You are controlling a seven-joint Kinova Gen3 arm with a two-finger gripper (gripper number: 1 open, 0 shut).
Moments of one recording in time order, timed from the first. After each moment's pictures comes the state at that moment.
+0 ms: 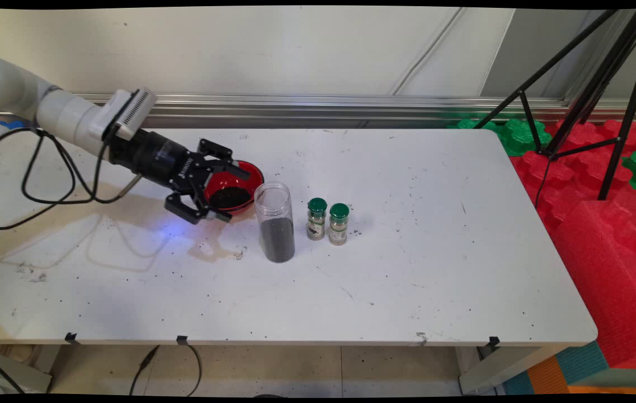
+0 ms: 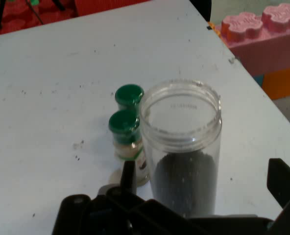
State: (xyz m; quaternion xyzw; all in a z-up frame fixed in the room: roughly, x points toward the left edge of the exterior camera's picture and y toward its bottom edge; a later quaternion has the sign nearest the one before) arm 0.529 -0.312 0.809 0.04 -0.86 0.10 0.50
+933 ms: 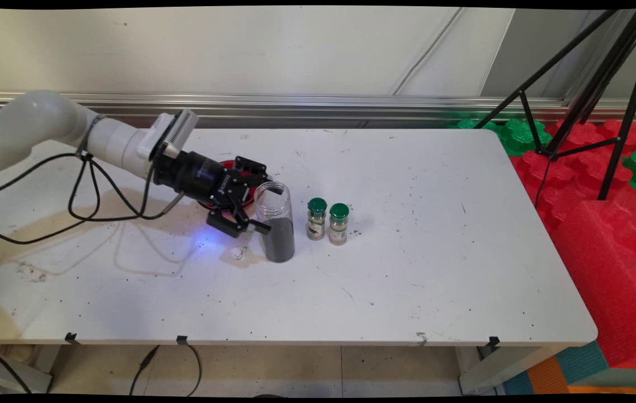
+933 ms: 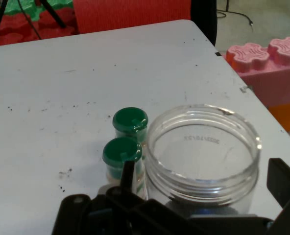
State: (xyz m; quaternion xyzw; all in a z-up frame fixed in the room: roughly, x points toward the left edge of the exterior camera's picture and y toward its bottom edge) arm 0.481 -0.330 0.762 0.07 -0.84 0.09 0.54
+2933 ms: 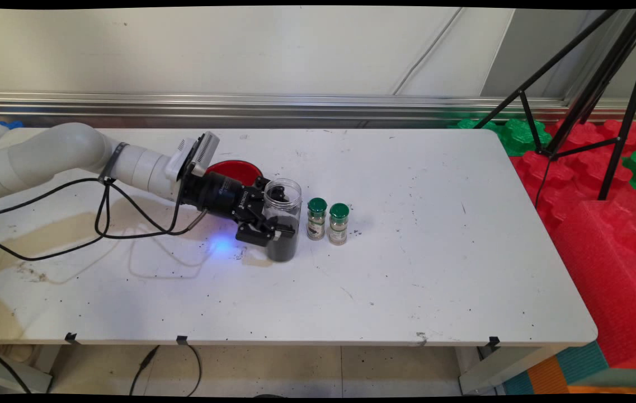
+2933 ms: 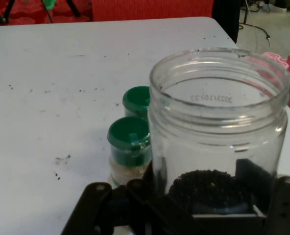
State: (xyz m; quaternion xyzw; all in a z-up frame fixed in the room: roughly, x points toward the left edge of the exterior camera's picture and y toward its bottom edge) arm 0.460 -0.334 0.715 0.11 -0.82 0.09 0.55
